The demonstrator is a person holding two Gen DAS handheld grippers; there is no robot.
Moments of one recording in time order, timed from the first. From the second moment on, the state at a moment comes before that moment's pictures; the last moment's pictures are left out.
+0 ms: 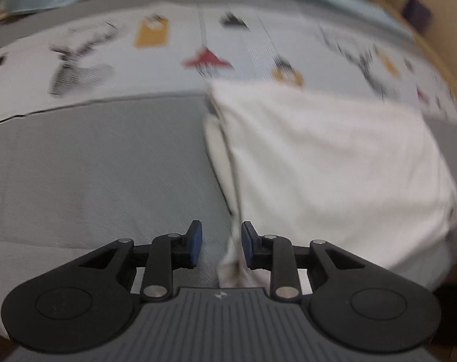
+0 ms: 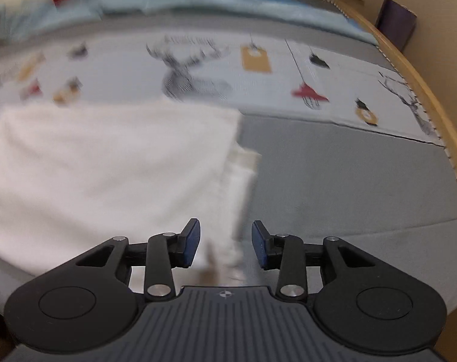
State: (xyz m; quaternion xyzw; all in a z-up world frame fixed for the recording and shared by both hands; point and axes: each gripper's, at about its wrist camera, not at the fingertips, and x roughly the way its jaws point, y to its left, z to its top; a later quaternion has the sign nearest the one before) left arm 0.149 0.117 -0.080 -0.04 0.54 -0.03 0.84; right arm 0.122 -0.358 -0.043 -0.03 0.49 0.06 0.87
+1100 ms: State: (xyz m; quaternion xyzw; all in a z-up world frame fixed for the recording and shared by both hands) left arm 0.136 0.198 -0.060 -0.13 0.51 0.01 0.85; right arm 0.044 0.005 -0.111 -0.21 0.42 0.40 0.79
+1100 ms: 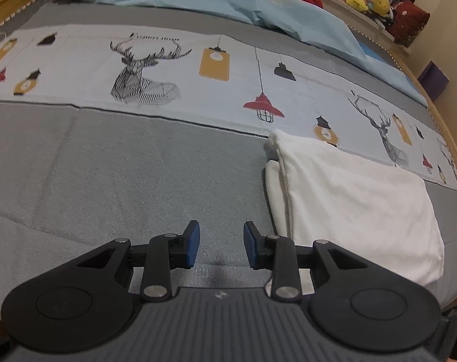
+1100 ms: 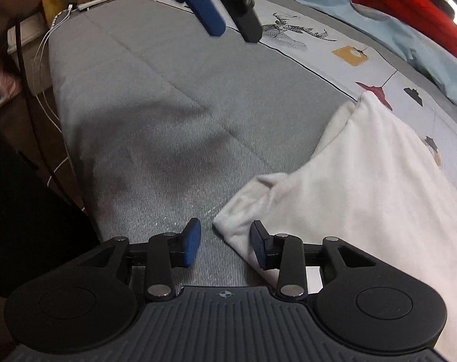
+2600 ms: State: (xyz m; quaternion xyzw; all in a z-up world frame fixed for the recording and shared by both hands) left arm 0.218 0.097 -0.025 -0.22 0.46 -0.12 0.85; right arm 0.042 -0.173 0.001 0.10 0.34 0.37 0.86
